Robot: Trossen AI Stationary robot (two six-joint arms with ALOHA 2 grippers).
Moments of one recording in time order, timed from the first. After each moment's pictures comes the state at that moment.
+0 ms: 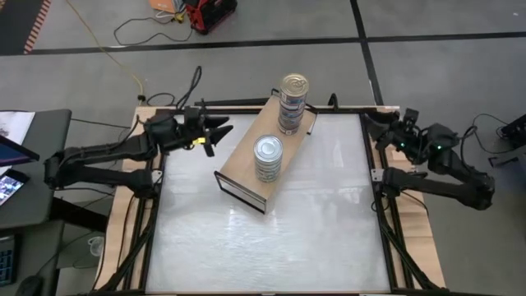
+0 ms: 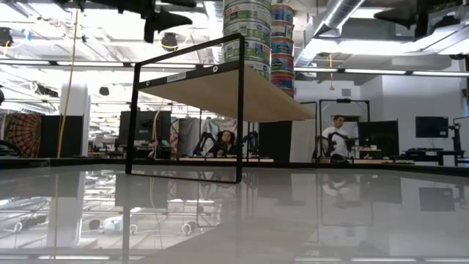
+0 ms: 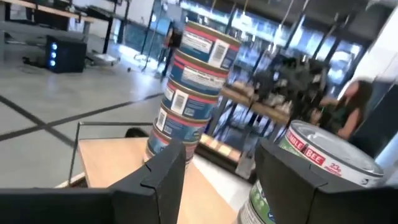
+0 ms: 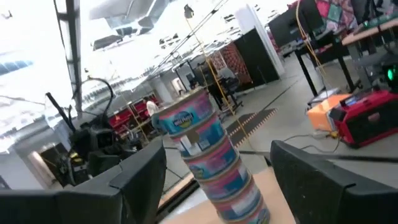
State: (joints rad) left arm 0.29 0.91 0.75 0.25 -0.11 -0.33; right arm -0.32 0.25 0.62 -0.18 0.33 0.44
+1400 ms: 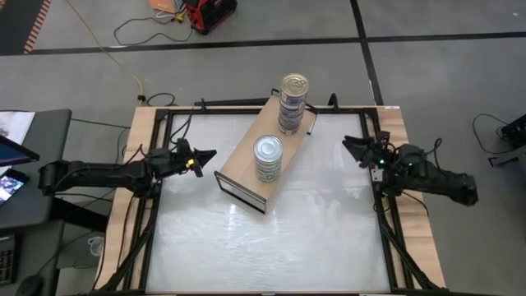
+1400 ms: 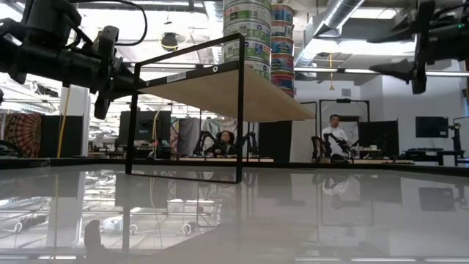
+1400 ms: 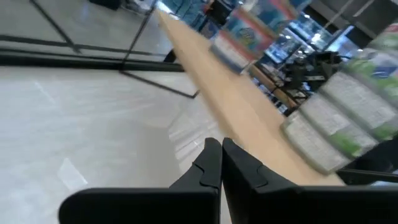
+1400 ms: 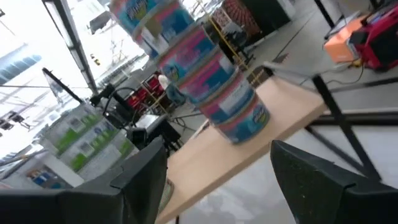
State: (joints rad) left arm 0.22 0.64 0.11 0.49 -0.25 -0.65; right arm -0.18 0.00 0.22 -0.15 0.37 0.68
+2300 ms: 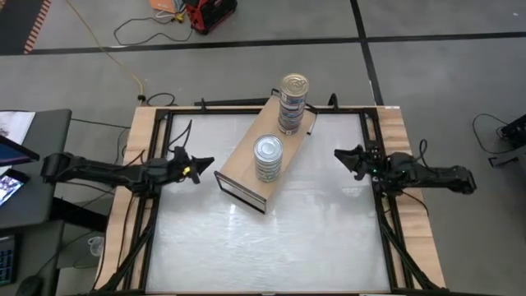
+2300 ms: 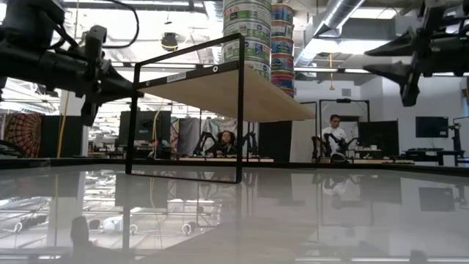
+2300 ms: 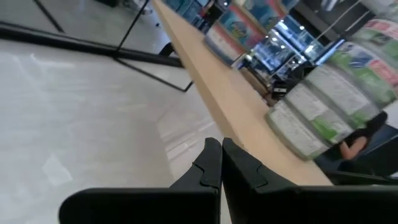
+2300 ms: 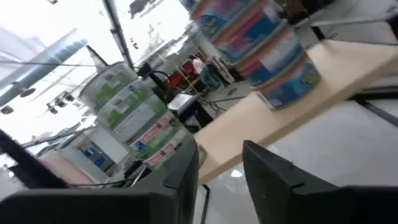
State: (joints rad) left arm 0.01 0.57 0.03 0.48 -0.48 -0.75; right arm -0.01 0.00 0.07 0.06 0.37 0.67
